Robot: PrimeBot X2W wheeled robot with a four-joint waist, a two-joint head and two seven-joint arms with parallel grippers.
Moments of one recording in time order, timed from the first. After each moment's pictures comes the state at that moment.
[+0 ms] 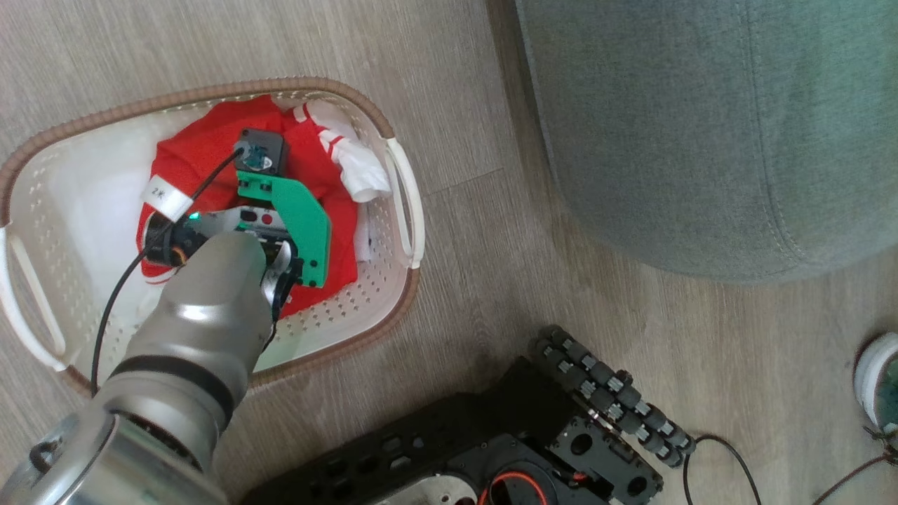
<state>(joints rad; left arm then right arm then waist) -0.98 0.06 -0.89 1.30 -0.71 0.03 0.07 -0.58 -0.38 -0.03 -0.17 0.61 0.13 -0.26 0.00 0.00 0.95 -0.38</state>
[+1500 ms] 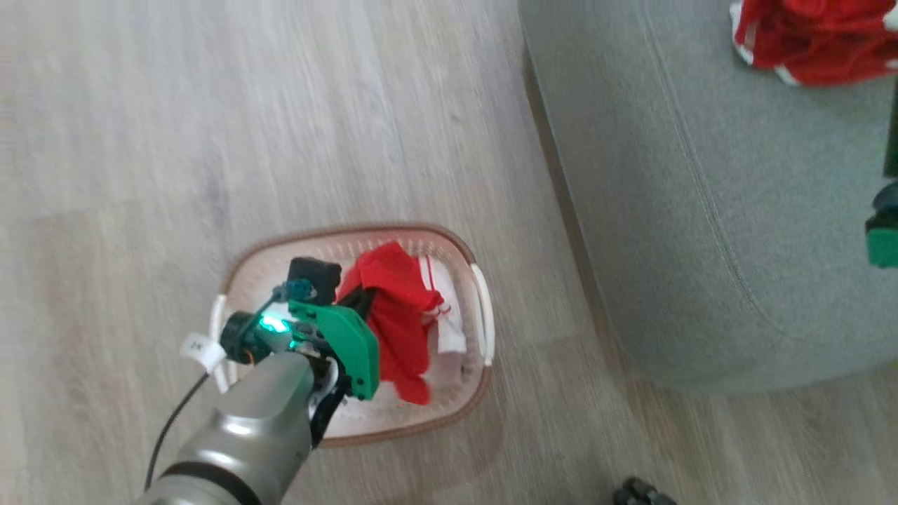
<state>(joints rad) -0.72 0.05 -0.99 1.16 -0.81 -0.08 -0.24 -0.35 -0.41 -0.03 -0.11 0.57 0.13 -0.26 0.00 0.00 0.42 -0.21</state>
